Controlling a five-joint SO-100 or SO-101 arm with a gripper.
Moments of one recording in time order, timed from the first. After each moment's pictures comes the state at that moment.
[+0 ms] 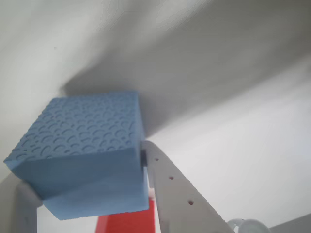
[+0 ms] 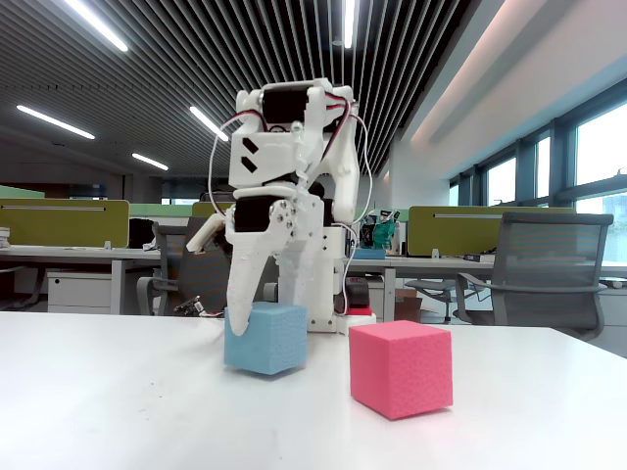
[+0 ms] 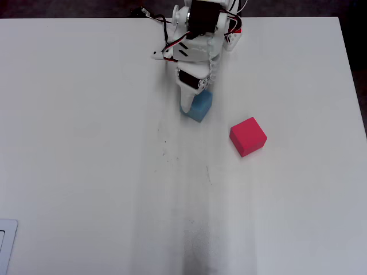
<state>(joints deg) 17.7 117.7 136.1 55.6 37.9</state>
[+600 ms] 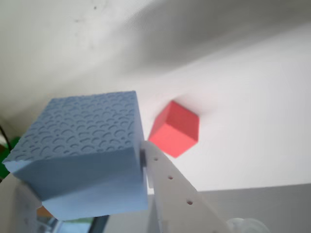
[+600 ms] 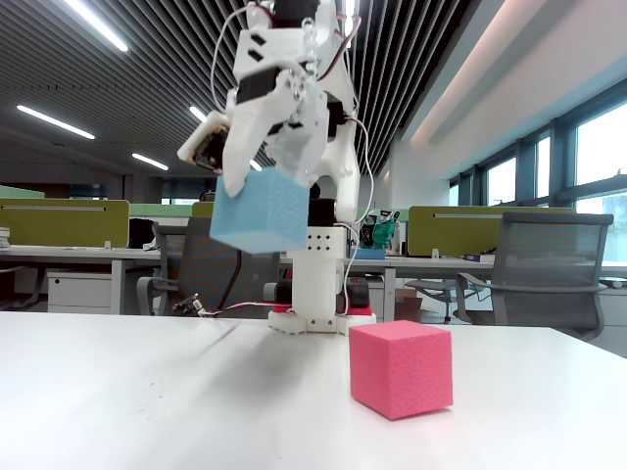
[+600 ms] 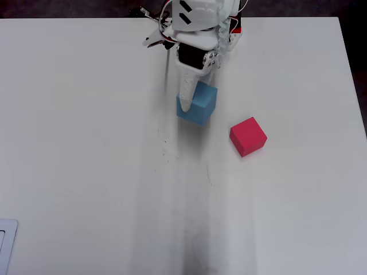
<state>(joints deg) 13.3 121.0 106.7 69.2 37.9</state>
